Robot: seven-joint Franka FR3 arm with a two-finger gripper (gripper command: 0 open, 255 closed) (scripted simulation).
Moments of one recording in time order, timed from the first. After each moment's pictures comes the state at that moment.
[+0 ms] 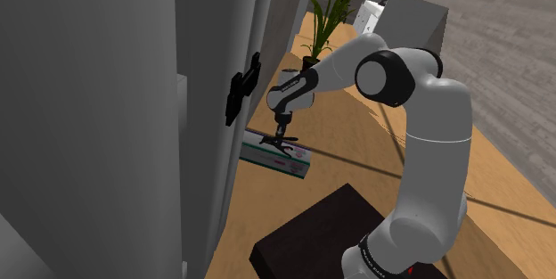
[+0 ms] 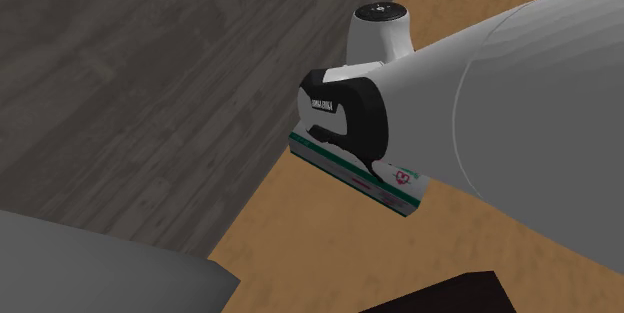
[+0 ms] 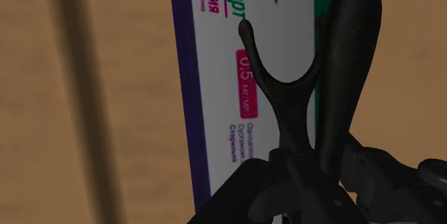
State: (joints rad) arm 0.04 0.52 -0.18 -1.97 0.05 2.32 -0.83
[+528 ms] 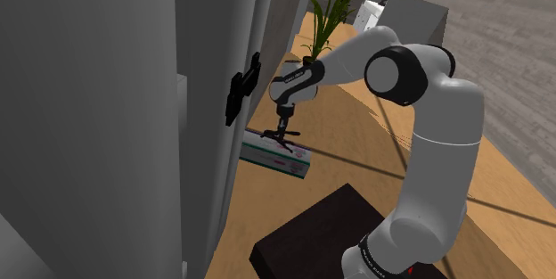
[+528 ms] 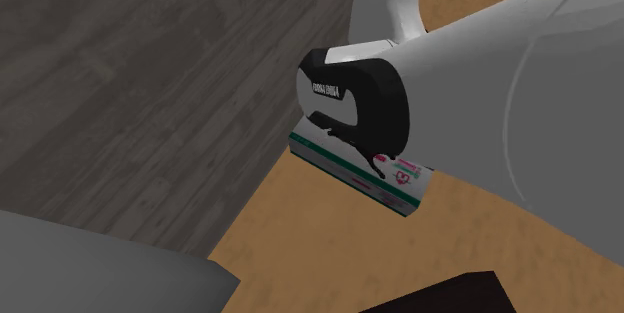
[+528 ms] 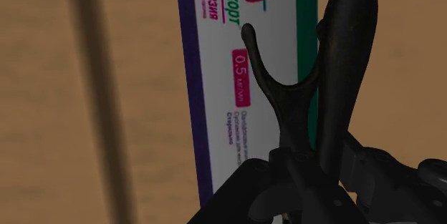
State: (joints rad) arm 0.05 0.45 -0.19 -1.97 0.04 2.25 -0.82
